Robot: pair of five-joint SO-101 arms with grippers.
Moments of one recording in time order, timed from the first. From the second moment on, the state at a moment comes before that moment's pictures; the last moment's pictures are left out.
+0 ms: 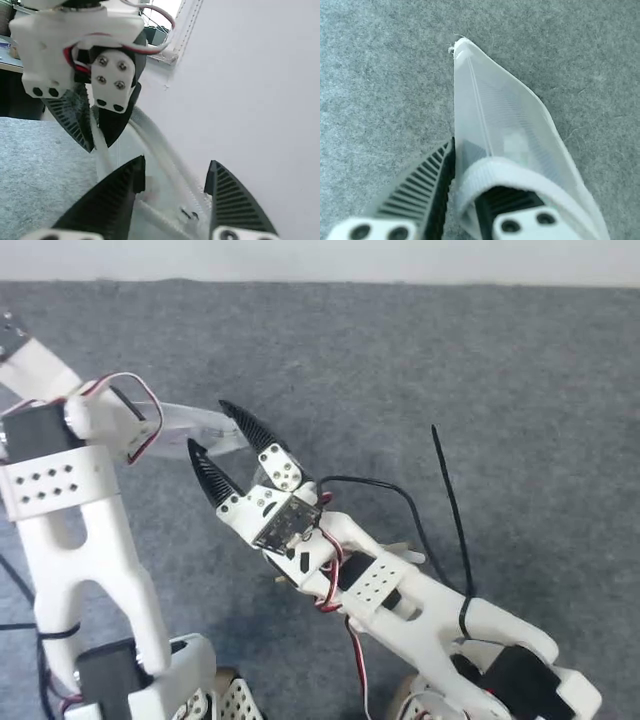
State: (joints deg) left arm -22.2 -17.4 -0.3 94.1 34.0; right arm -50.9 -16.0 59.9 -42.4 18.3
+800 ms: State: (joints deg) left arm -22.2 -17.3 -0.3 94.1 34.0; right arm -48.4 -15.8 60.9 -42.4 18.7
